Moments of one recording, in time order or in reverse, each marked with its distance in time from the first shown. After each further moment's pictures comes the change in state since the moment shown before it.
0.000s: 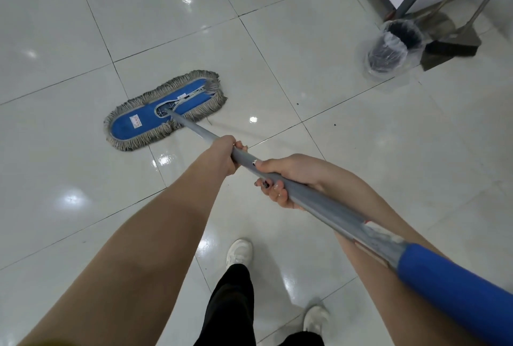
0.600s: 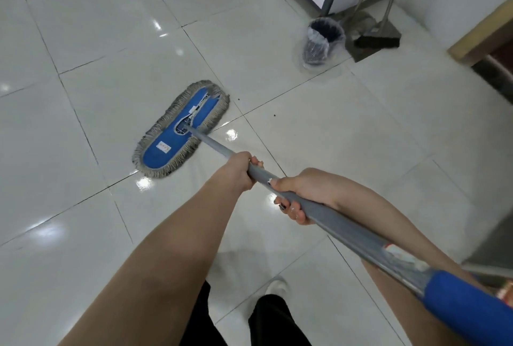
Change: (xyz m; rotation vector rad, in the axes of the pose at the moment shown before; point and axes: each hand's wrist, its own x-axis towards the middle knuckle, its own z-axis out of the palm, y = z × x) left_hand -0.110 -0.260 0.201 0.025 -0.147 -0.056; right_hand -0.135 0.218 -0.217 -0.064 0.208 -0.081
